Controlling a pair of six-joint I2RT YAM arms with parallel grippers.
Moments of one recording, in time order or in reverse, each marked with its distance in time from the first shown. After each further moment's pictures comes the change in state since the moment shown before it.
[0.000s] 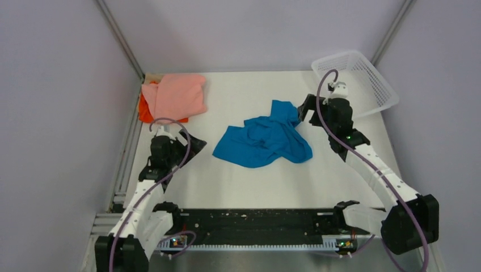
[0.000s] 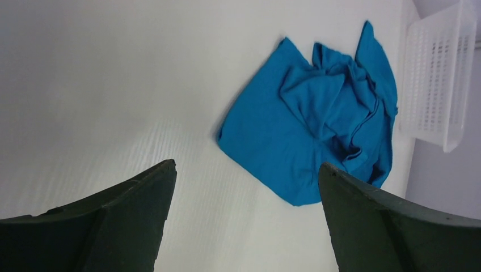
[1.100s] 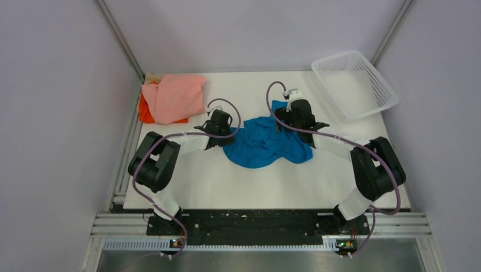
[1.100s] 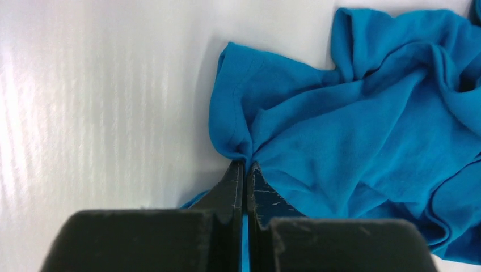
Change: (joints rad) left arm -0.467 1.022 0.541 0.134 -0.283 0.023; right arm 0.168 0.427 0.051 0.170 -0.016 -0.239
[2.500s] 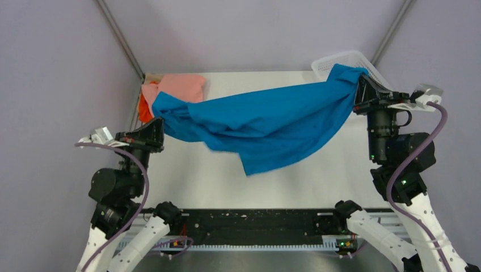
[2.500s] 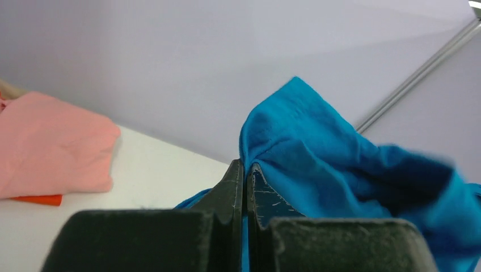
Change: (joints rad) left arm -0.017 -1.363 -0.045 -0.161 -0.346 0.212; right arm 0.037 -0.887 0.199 -0.015 0.348 -0.011
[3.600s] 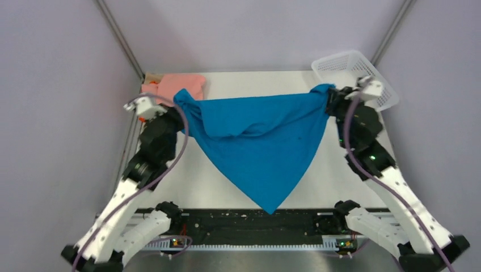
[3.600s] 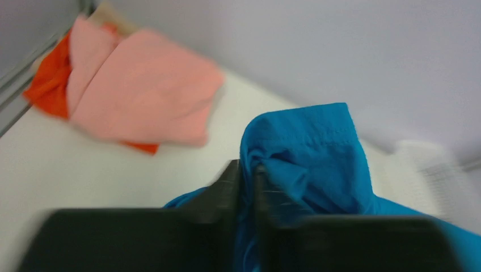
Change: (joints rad) left arm 0.008 0.228 0.011 0.003 -0.131 0.050; right arm -0.001 0.101 -0.032 -0.153 0.026 0.072
